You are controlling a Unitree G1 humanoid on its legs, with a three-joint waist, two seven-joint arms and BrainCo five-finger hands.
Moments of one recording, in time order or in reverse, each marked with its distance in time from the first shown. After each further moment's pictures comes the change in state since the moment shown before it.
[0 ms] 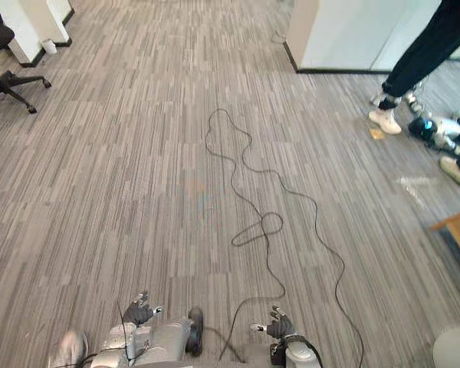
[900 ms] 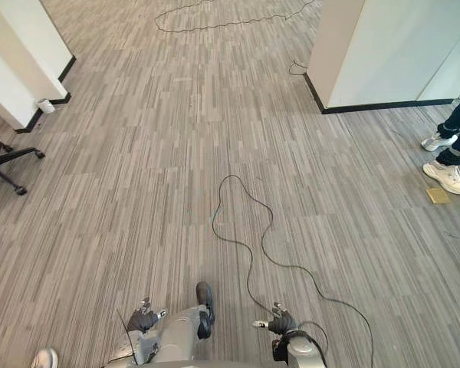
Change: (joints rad) left arm 0.046 -0.094 0.142 -0.049 -0.010 -0.019 0.018; right arm -0.025 0.013 0.021 0.014 0.005 0.023 -0.003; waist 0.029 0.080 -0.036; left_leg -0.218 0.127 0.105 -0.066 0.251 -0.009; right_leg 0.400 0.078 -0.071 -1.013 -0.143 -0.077
